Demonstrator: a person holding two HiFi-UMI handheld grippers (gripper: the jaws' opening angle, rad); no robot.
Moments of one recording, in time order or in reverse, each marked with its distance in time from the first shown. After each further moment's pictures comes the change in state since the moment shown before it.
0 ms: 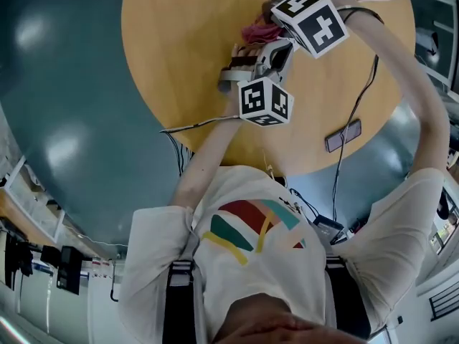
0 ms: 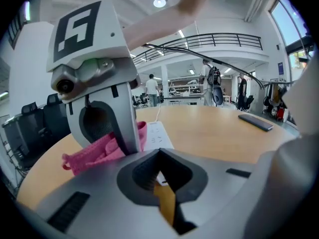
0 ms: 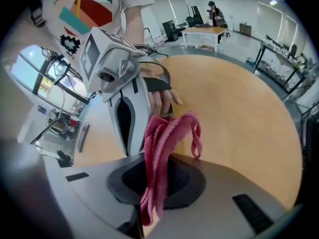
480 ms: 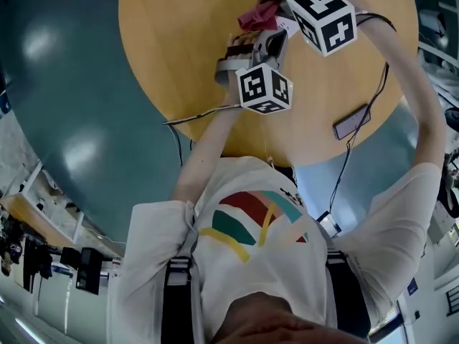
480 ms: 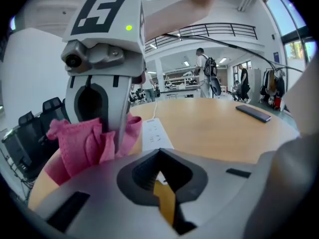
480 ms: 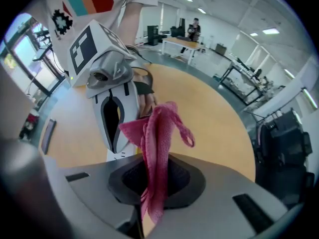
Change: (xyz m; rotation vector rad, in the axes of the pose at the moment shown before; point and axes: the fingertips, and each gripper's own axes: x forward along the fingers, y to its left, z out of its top) left arm -0.002 -0.003 0.007 0.088 0.070 -0.002; right arm -0.044 -0.016 -0.009 0.057 -0.004 -0.431
